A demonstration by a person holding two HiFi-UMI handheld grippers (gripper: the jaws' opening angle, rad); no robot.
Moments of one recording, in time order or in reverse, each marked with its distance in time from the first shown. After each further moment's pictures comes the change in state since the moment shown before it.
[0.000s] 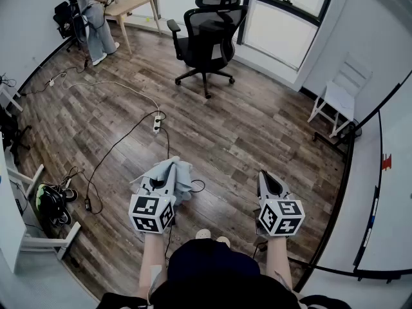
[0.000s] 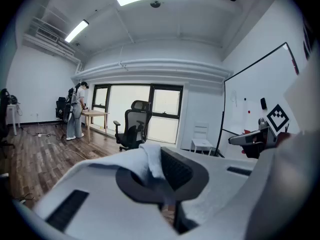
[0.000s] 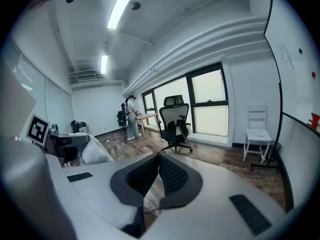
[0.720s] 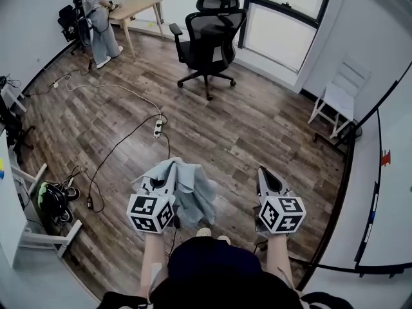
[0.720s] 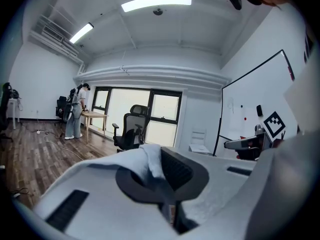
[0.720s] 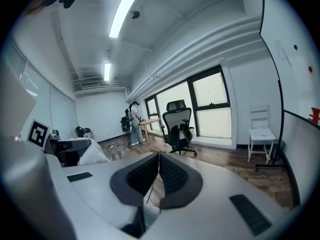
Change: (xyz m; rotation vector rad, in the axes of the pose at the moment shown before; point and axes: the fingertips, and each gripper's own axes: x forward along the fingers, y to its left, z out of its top) left arm -0.037 -0.031 0.002 -0.046 -0.051 -0.013; right arm -0.037 0.005 0.000 0.026 -0.049 0.043
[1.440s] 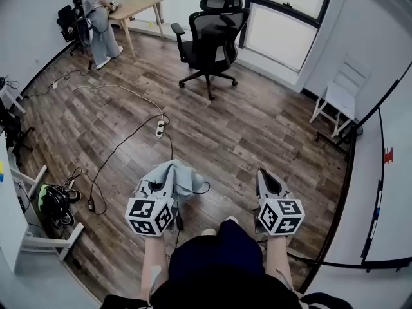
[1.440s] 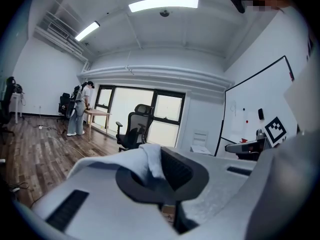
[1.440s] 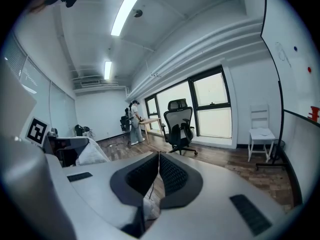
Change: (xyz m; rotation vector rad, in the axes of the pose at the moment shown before) left arm -0.021 0.042 -0.011 -0.038 -0.005 0.011; right arm 0.014 0.036 -0.019 -0.013 -0.004 -0.016
